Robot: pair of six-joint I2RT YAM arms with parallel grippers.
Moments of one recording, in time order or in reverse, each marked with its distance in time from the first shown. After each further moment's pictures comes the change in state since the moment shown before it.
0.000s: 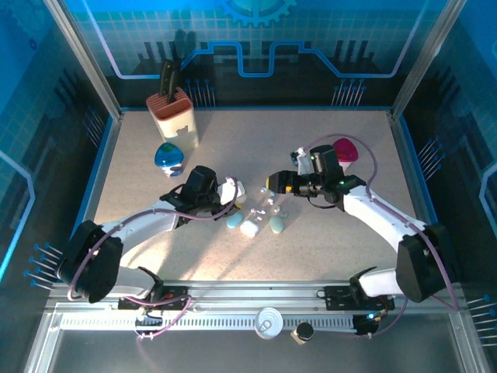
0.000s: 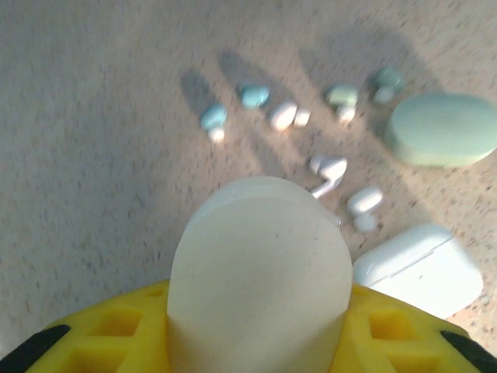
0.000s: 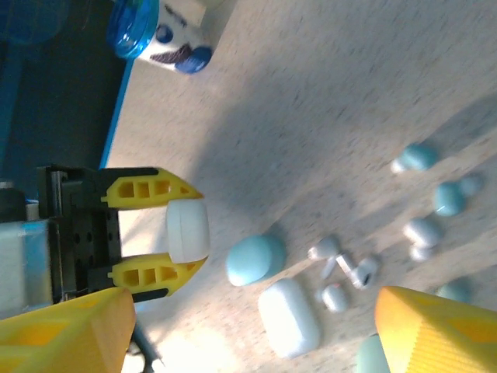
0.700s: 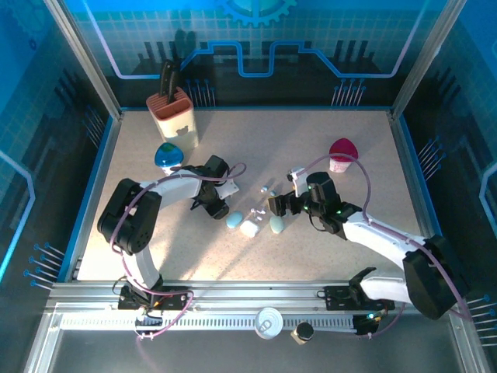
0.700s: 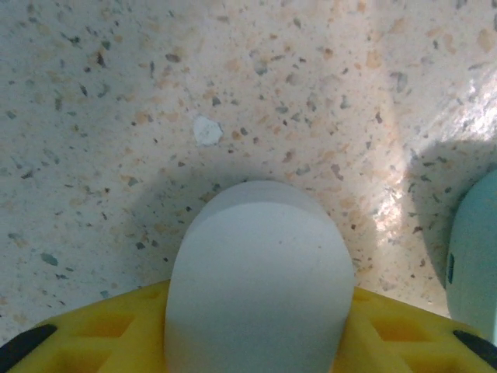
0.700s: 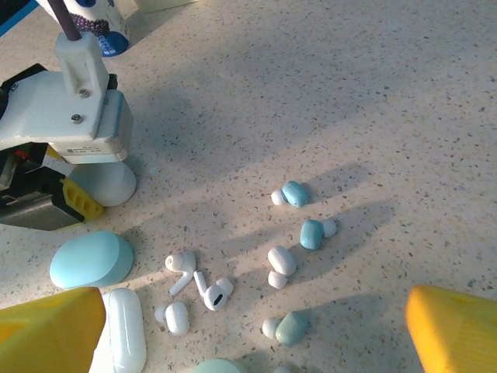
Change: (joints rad) left arm 0.071 0.418 0.344 -0.549 -0.256 -0.130; right arm 0.126 -0.151 -0.309 0.311 0.440 -0.377
